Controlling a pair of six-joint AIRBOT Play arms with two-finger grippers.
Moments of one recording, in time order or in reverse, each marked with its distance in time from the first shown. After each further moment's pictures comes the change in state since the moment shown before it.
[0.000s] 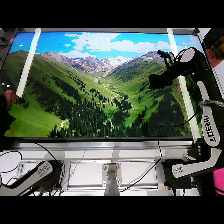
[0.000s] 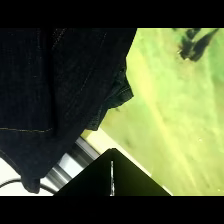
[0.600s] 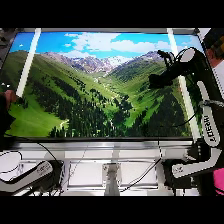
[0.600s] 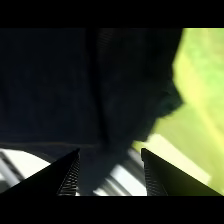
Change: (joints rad) left arm 0.003 -0.072 0.000 0.216 0.041 0.050; right arm 0.000 0.000 0.000 0.000 0.000 0.000
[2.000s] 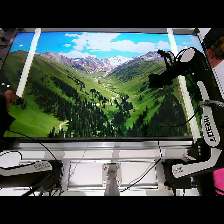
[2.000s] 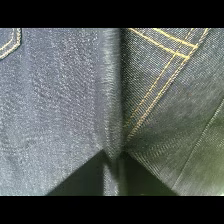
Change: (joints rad) left arm 0.125 -0.226 0.000 0.151 0.250 -0.023; right arm 0.001 0.000 0.000 0.005 -0.014 0.000
